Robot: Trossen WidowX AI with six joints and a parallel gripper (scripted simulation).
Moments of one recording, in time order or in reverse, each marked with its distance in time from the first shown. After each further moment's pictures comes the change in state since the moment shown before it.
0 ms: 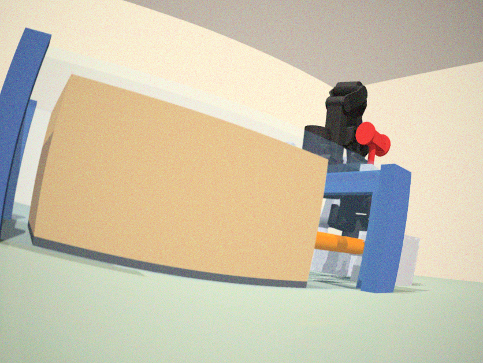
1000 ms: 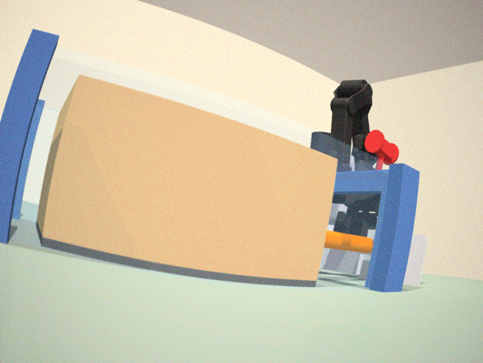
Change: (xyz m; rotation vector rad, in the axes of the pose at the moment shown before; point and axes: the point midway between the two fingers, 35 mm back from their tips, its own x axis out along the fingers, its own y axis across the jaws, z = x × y) arm 0.000 -0.018 -0.001 -0.043 0.003 -0.008
